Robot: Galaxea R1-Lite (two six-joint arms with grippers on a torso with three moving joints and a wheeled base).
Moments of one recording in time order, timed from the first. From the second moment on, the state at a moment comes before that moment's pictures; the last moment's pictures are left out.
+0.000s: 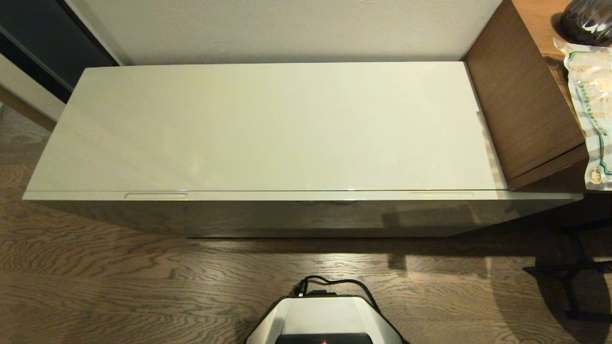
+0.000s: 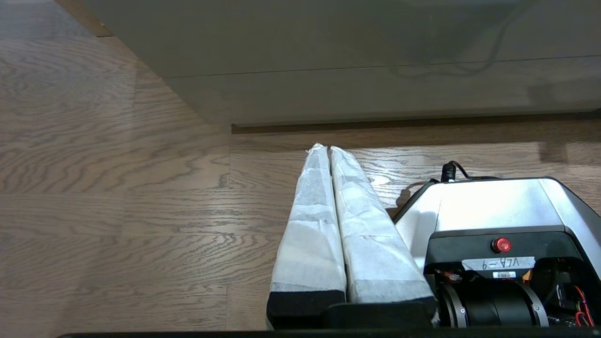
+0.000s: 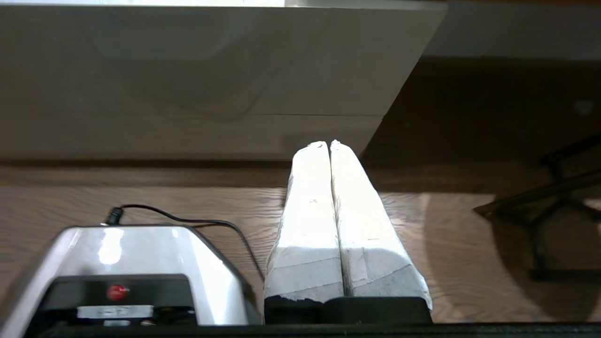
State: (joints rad) left arm -0.01 0.00 0.00 0.02 0.00 0.04; right arm -0.01 0.00 0.00 -0.07 -0.01 -0.05
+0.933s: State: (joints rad) left arm -0.01 0.00 0.00 0.02 0.00 0.04; right arm -0.01 0.00 0.00 0.00 -0.01 0.03
